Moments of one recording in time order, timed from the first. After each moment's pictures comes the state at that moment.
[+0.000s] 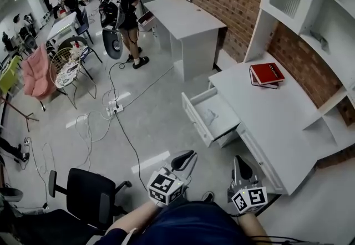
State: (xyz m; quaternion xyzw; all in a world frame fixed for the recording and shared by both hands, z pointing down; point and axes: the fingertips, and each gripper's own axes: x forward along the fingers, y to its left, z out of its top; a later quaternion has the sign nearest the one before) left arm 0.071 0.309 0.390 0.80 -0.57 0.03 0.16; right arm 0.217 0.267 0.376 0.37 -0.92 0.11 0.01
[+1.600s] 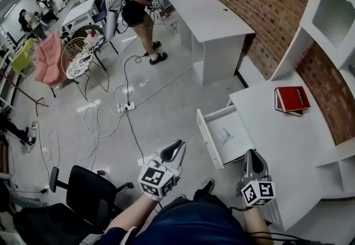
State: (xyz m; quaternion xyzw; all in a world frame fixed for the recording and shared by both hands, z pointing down) left arm -0.088 0.170 0.402 0.72 -0.68 0.03 0.15; right arm 0.137 0.064 0.412 0.37 -0.92 0.14 0.03
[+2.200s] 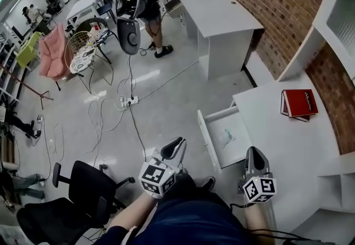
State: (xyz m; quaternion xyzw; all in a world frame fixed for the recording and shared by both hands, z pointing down) left arm -0.099 0.125 0.427 0.70 -0.70 0.05 0.16; right arm 0.125 0.000 0.447 0.35 -0.92 0.18 0.05
